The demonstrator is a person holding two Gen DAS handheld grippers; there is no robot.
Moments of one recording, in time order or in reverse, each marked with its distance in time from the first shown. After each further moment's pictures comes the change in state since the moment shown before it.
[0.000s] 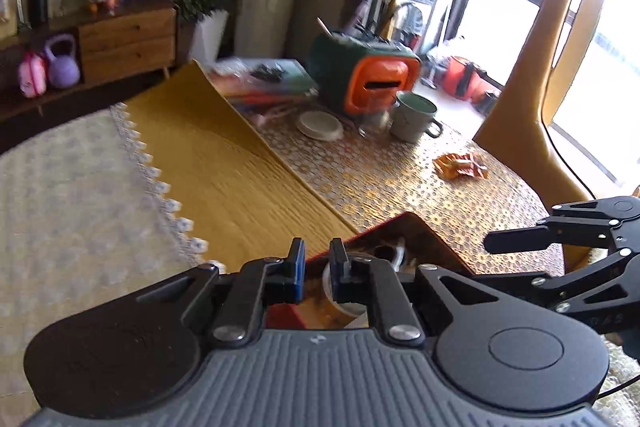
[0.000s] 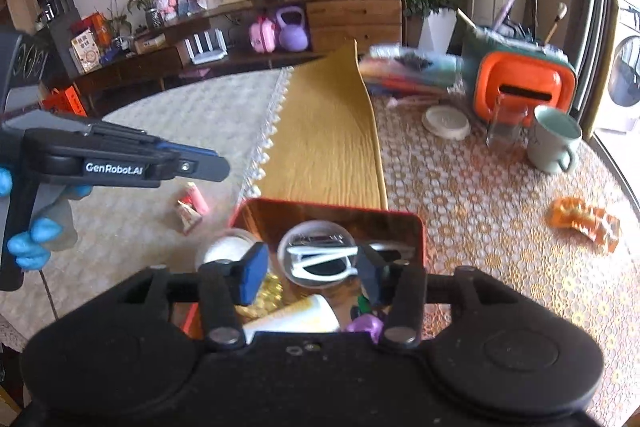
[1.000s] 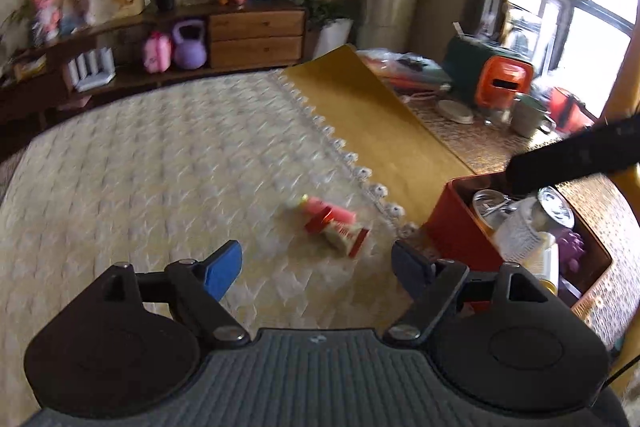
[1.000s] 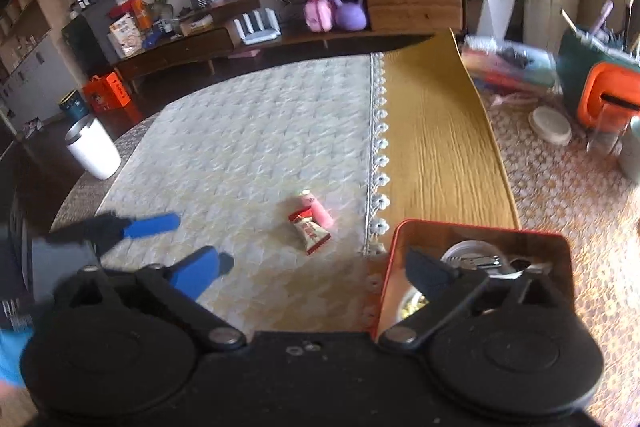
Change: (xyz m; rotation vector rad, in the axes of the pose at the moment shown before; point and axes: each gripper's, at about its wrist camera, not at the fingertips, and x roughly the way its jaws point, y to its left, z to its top) left arm -0.068 0.067 -0.110 -0.161 -0.056 0.308; right arm 0.050 0.106 0.045 0.040 0.111 0.135
